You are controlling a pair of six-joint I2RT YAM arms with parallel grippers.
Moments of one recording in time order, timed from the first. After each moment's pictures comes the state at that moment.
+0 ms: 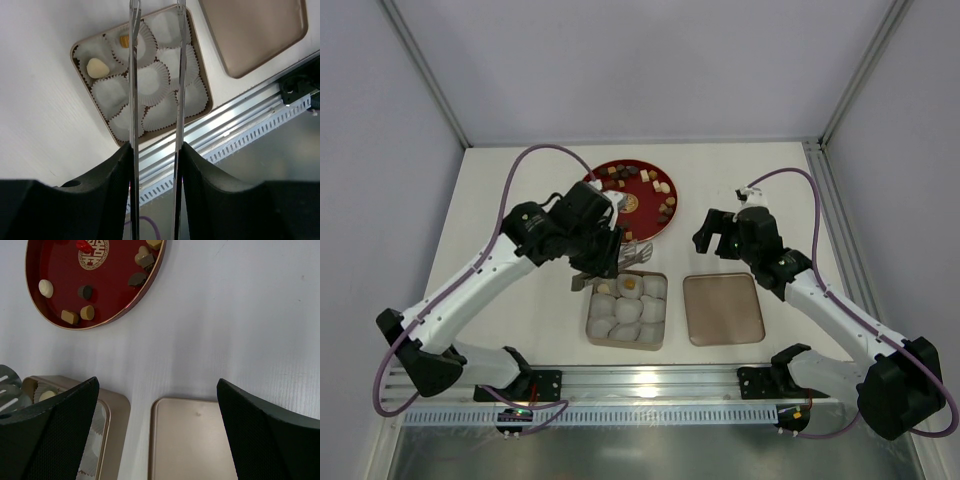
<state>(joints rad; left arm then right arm) -0.81 1.33 1.49 -1.20 0.04 -0.42 0.45 1.08 0.73 -0.21 0.09 0.50</state>
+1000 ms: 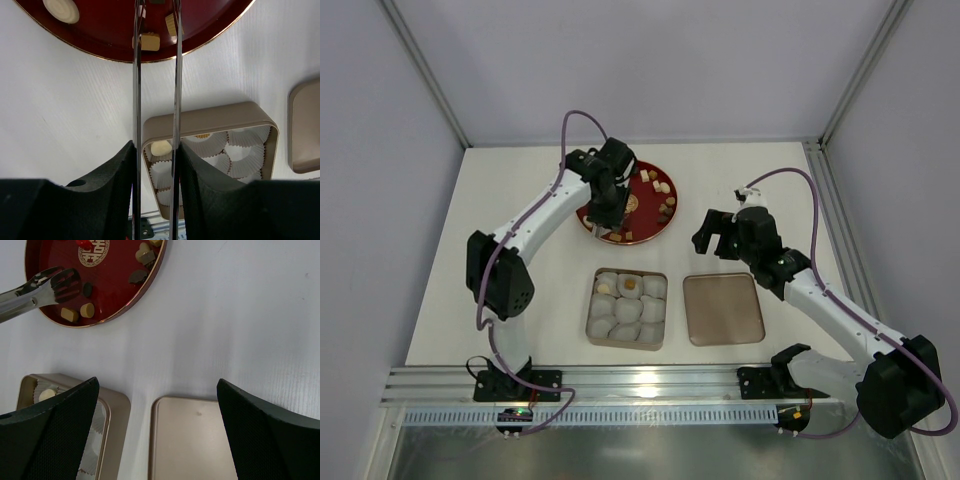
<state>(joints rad) -0.58 1.89 1.84 -1.17 -0.07 -0.29 0.45 1.09 0.73 -0.21 0.07 0.50</state>
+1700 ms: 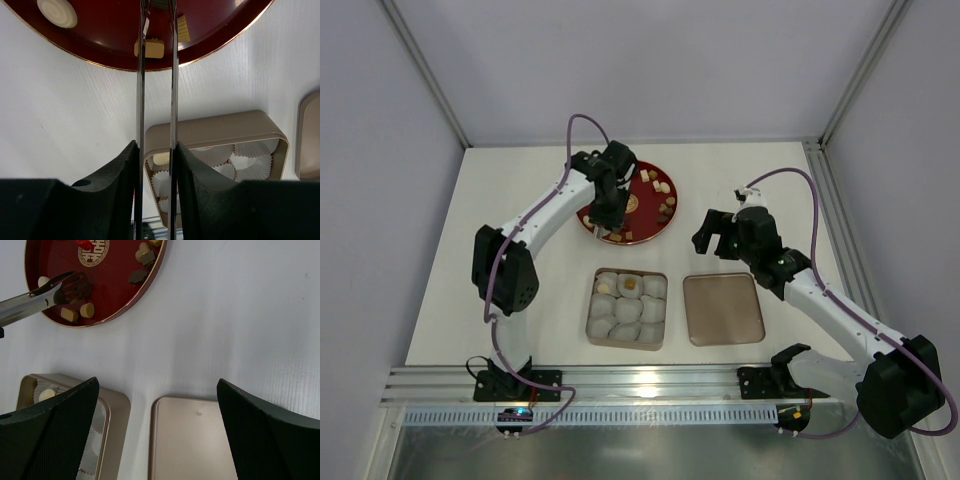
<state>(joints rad) -0.57 1.94 1.84 -1.14 -0.07 -0.28 0.45 1.09 0.73 -0.21 0.08 0.50</state>
